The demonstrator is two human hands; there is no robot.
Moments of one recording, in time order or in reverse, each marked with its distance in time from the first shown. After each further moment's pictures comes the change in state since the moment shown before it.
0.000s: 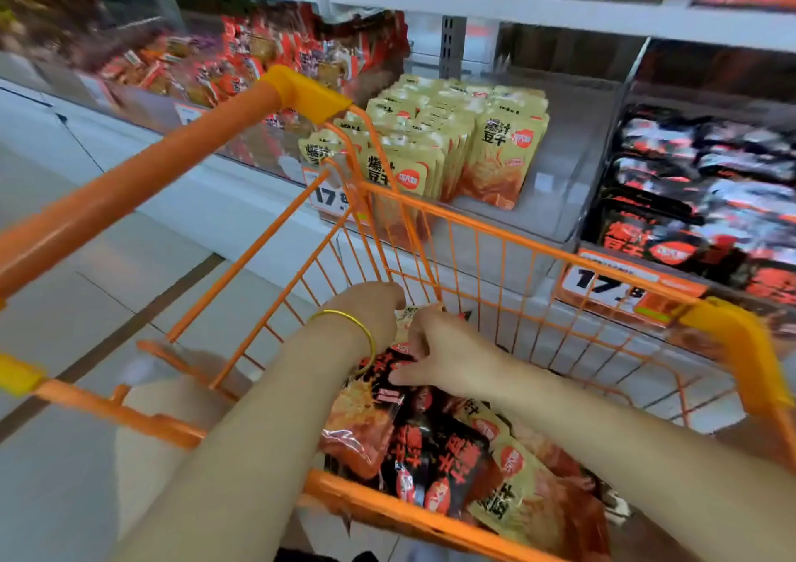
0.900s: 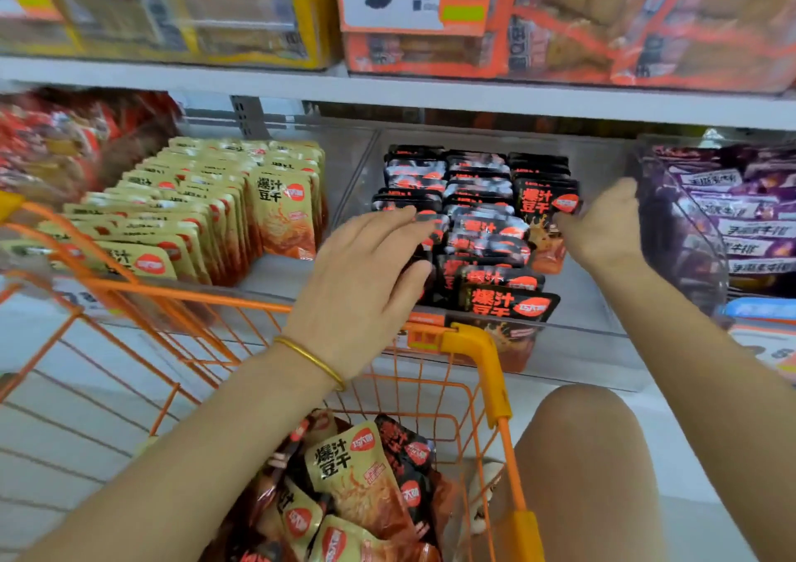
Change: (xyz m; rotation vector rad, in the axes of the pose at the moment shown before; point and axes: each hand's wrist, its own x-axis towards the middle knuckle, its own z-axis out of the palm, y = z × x) left_hand 0.021 0.194 -0.032 -0.178 0.743 0.834; right_hand -0.136 0.194 -0.236 0.083 1.291 0.670
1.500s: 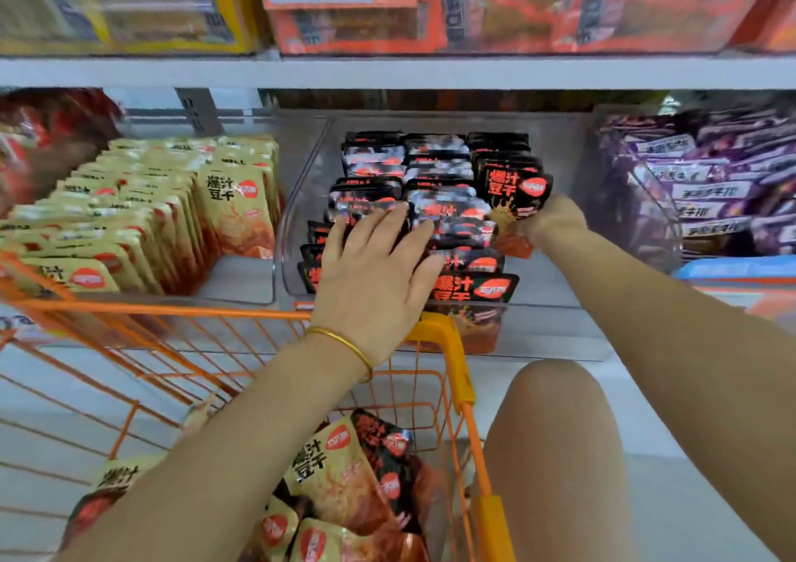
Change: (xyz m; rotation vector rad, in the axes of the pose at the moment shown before) left_hand 0.016 0.021 0.047 0.210 -0.157 -0.103; right_hand 0.029 0.034 0.030 -0.090 -0.280 0.176
